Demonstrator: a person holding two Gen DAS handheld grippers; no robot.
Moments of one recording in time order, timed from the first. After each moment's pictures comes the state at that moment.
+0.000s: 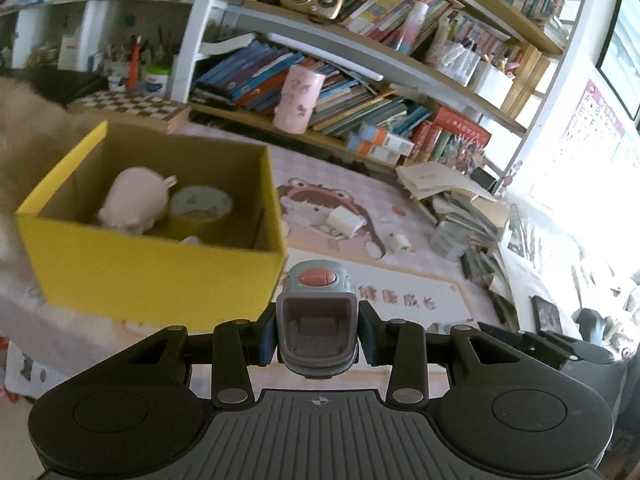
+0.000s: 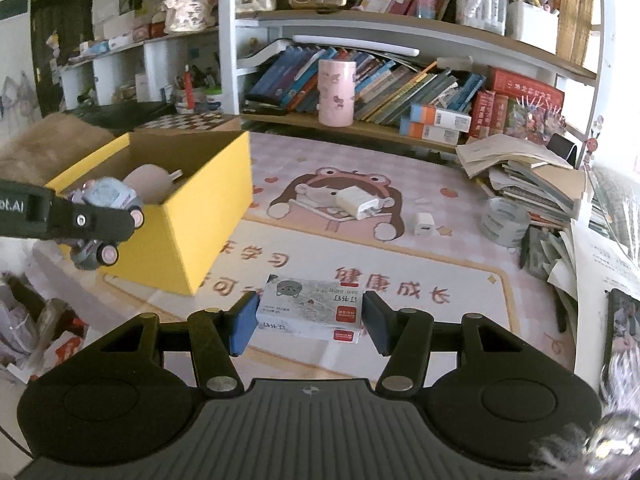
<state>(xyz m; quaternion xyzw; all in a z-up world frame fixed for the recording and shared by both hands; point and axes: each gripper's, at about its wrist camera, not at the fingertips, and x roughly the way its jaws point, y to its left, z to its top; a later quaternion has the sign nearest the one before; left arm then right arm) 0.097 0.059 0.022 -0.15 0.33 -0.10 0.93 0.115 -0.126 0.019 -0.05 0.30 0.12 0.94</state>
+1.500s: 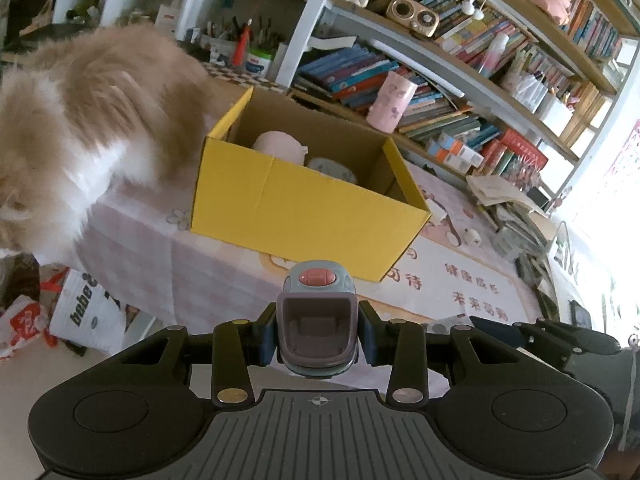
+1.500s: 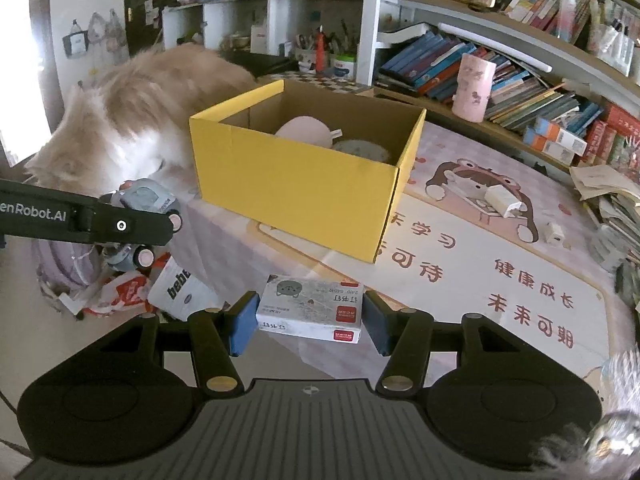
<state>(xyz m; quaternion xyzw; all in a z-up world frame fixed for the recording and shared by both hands) 0.019 0.160 -0.002 -0.19 0.34 -0.02 0.92 0.074 0.003 0.008 -0.11 0.34 0.24 0.90</state>
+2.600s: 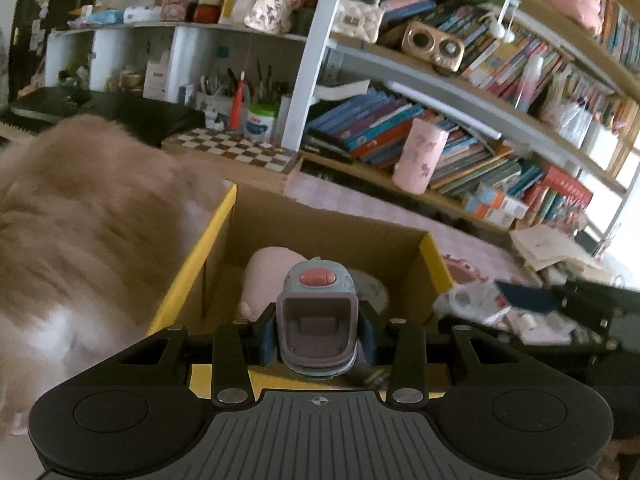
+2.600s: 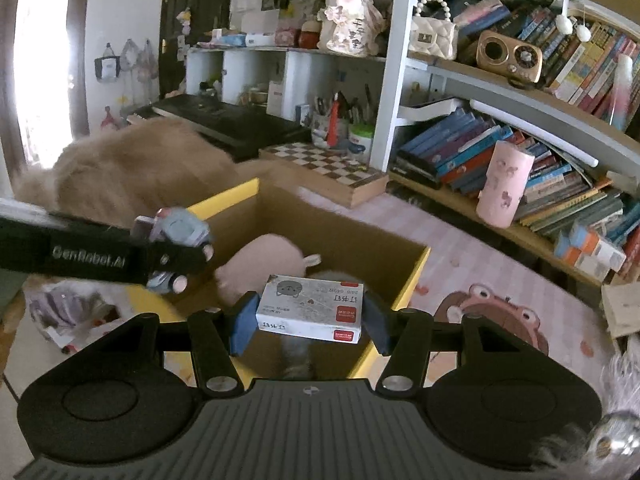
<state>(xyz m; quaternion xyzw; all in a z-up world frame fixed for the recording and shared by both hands) 0.169 0.167 0.023 -0.14 0.29 0.03 0.95 0.240 0.013 0.054 -0.13 0.25 0.30 0.91</state>
